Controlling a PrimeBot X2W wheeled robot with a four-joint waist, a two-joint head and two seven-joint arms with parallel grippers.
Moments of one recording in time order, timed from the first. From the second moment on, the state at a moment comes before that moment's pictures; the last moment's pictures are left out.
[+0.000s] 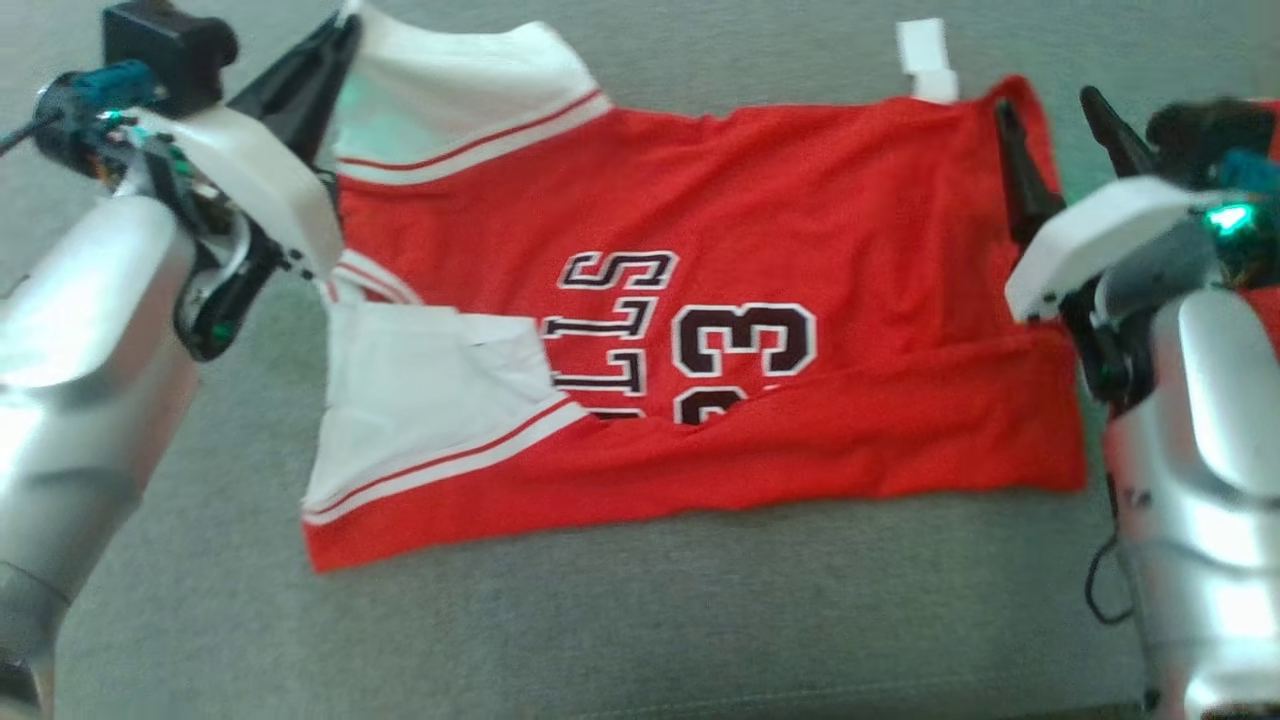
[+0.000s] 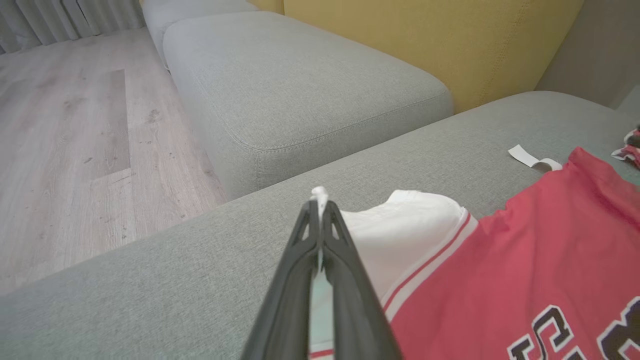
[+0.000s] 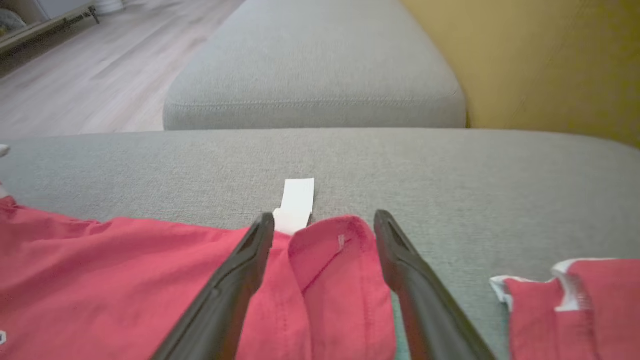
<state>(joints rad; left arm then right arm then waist) -1.03 0.49 -0.89 0.61 -0.82 -0.13 0.03 -0.60 -0.12 0.00 0.44 0.10 0.13 0.18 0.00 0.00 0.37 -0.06</state>
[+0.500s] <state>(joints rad) -1.02 0.46 -0.92 0.50 -0.81 -0.11 0.04 -0.86 -0.21 0.01 0.83 -0.06 0.13 0.28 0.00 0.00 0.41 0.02</state>
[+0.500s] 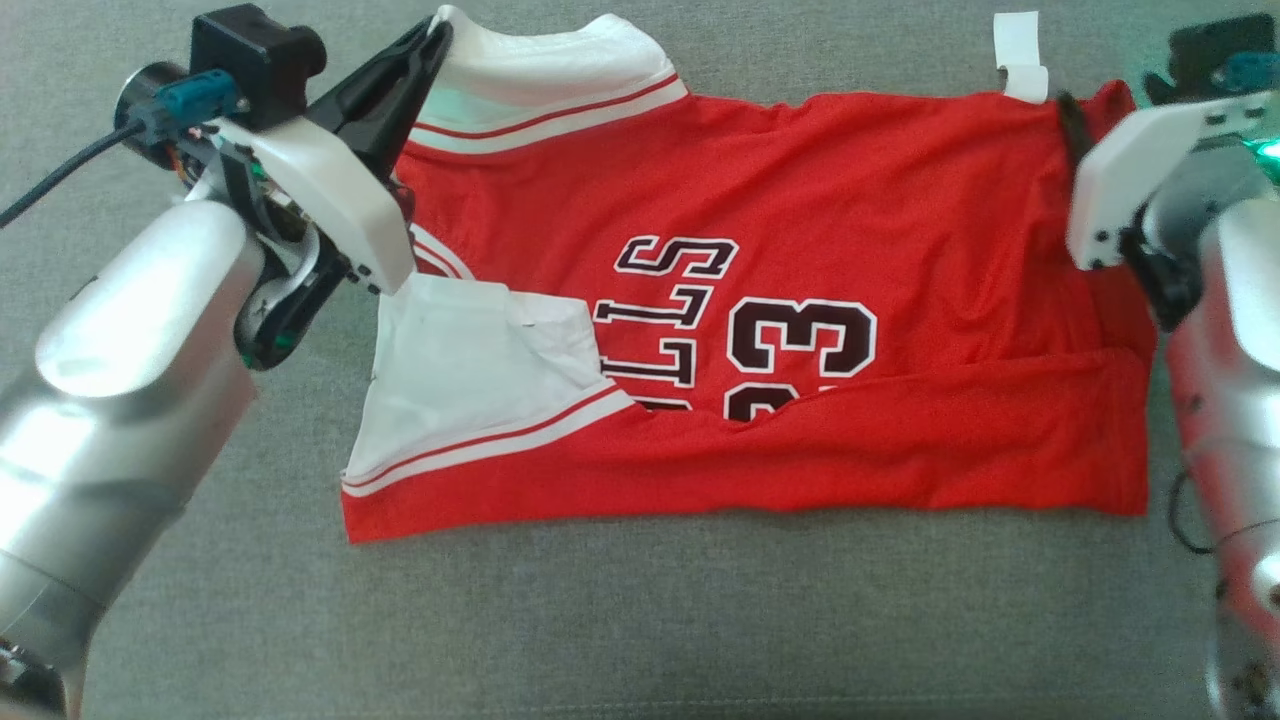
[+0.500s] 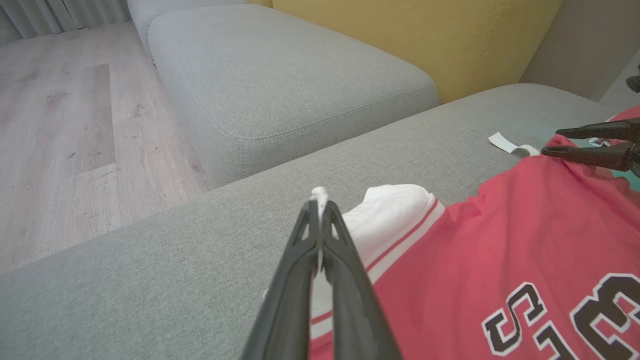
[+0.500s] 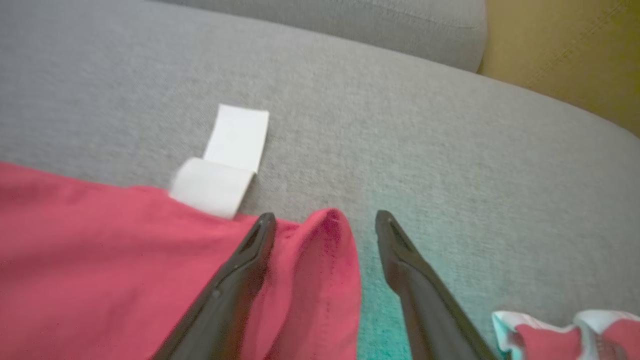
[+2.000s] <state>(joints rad) -1.29 0.44 -0.85 0.83 -0.75 -0.09 -0.16 -1.18 -0.33 0.32 1.00 0.40 0.13 -0.10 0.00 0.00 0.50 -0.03</state>
